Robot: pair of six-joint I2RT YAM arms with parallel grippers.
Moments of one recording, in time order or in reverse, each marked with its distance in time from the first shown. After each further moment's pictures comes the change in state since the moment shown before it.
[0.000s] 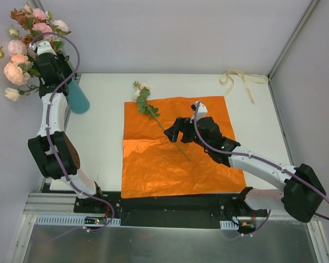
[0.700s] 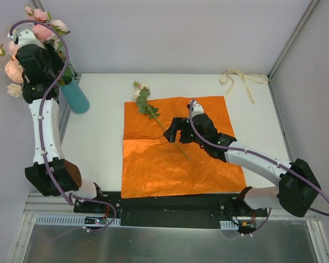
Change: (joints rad) left arm -0.002 -0.225 0.121 -0.279 0.028 -0.067; right arm -0.002 0.074 0.079 -0.155 -0.008 0.021
